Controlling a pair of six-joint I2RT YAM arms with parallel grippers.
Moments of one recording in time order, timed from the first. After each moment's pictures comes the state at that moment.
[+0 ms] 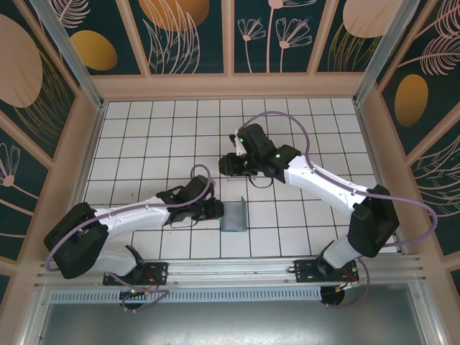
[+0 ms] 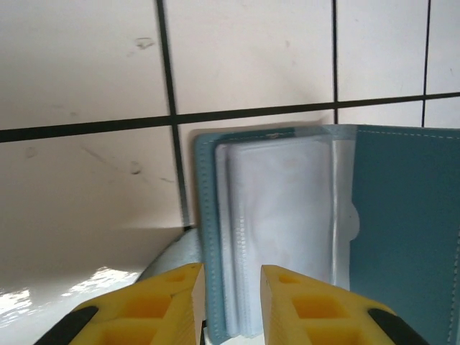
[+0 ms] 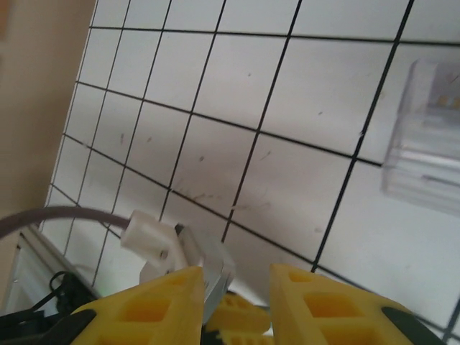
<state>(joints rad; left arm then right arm) -0.84 1.37 0.63 -0.21 0.17 -0.92 0.80 1.52 1.24 -0.50 -0.26 0.63</state>
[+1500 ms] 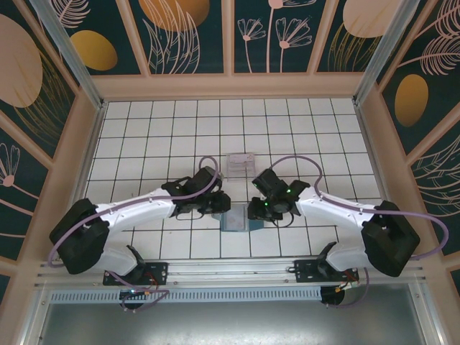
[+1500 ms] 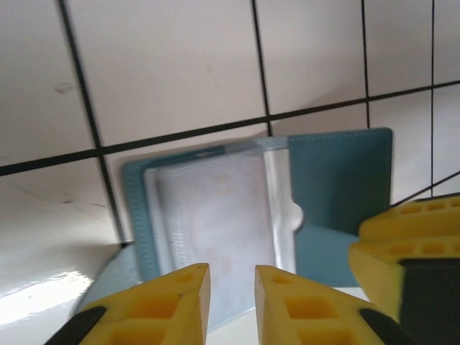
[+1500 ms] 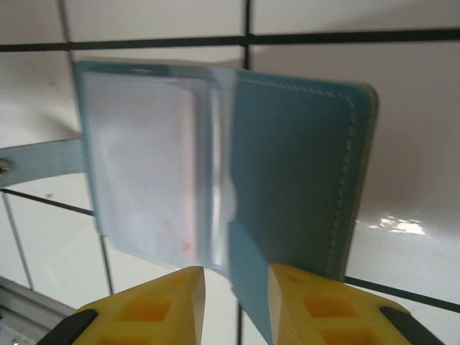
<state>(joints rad) -0.88 1.45 0.83 -0.34 0.18 -0.86 0.83 1.32 0.73 -0.59 -0.21 0.81</state>
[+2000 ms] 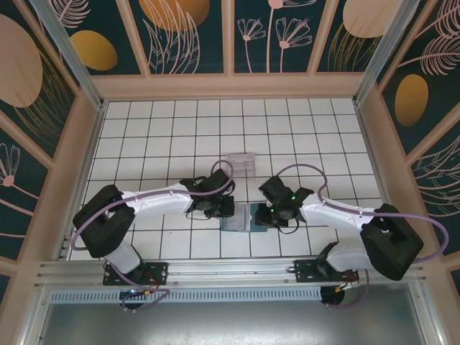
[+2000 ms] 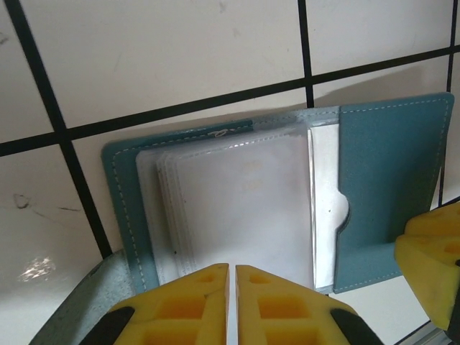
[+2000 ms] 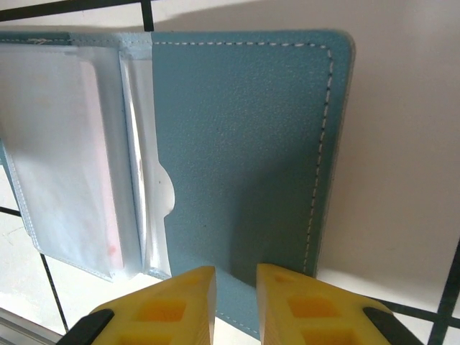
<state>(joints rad) -0.92 1.62 0.92 -0.41 0.19 -0.84 0.80 1.30 0.61 -0.51 -0.22 0.81</state>
